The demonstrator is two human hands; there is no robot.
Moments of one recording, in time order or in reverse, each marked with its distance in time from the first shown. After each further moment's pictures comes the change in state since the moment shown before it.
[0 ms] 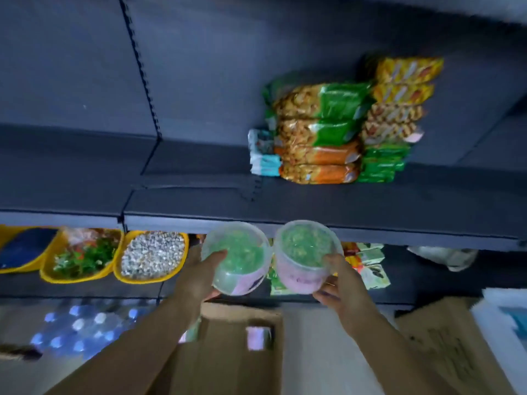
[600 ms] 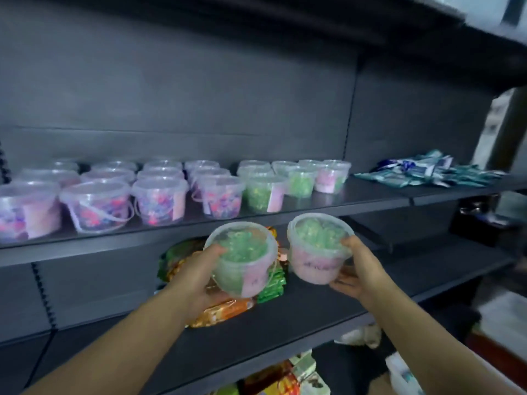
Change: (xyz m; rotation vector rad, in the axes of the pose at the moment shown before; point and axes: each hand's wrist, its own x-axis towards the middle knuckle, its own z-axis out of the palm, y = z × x) left_hand -0.195 0.262 0.193 0.023 -0.506 0.180; right_hand -0.194 -0.268 -0.164 0.199 0.228 -0.509
